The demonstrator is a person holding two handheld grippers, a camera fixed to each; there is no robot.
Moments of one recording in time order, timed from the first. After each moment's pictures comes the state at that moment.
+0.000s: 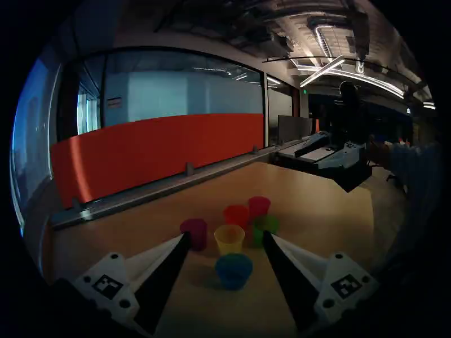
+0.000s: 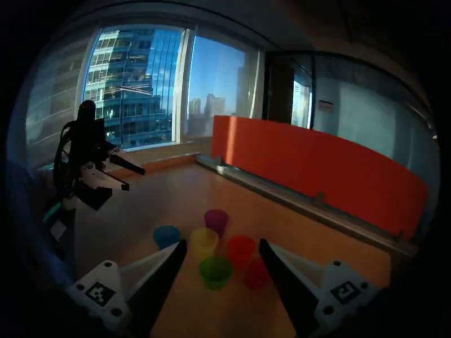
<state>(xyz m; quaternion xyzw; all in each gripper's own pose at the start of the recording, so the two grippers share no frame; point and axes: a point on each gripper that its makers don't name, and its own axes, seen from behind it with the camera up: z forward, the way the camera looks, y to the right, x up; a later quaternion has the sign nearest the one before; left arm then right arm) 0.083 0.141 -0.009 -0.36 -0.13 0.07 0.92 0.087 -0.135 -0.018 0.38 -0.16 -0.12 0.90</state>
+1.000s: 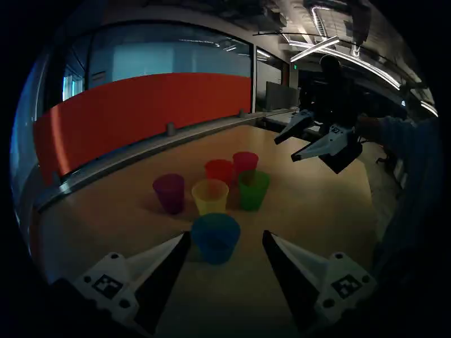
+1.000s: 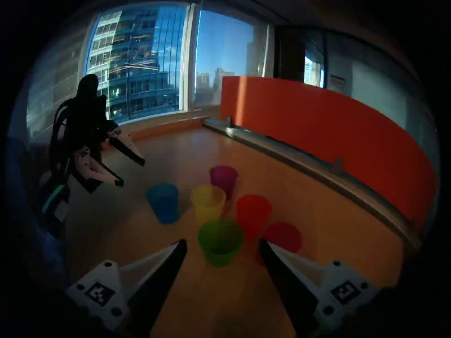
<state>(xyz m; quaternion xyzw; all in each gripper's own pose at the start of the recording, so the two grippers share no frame) -0.016 0.166 -0.021 -0.40 -0.21 0.10 0.89 -0.017 -0.141 -0.005 0.40 -0.24 -0.15 0.87</state>
